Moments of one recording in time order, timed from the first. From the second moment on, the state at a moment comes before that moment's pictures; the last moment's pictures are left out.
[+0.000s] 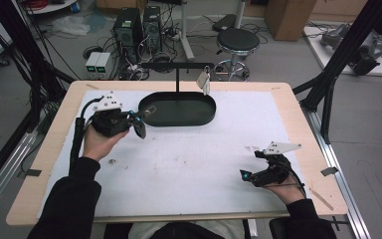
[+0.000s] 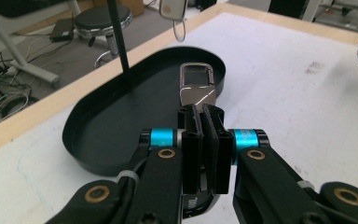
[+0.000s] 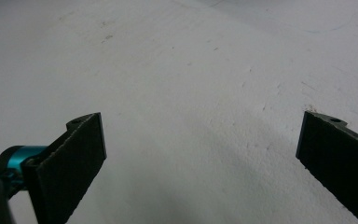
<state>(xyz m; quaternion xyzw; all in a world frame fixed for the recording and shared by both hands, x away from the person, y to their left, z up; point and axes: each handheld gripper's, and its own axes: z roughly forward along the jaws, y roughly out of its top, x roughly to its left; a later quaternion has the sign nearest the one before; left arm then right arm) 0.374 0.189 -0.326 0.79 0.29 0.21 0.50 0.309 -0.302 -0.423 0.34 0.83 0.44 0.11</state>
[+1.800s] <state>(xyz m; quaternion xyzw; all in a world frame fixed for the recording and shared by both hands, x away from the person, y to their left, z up) 0.488 0.188 -0.301 0.77 0.36 0.28 0.45 0.307 -0.310 -0.427 0.35 0.82 0.45 0.09</state>
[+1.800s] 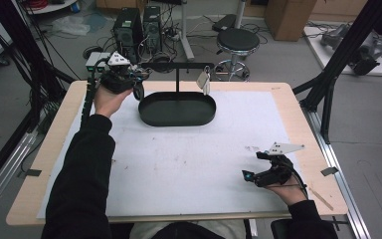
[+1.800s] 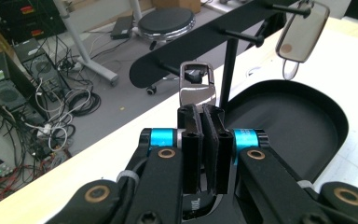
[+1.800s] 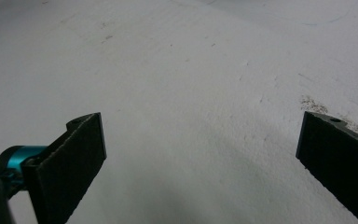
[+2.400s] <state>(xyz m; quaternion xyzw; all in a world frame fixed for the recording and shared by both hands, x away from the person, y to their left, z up) 0.496 0.180 -0.310 0.77 0.37 0.29 0.42 0.308 -0.309 -0.428 0.35 0.82 0.44 0.09</state>
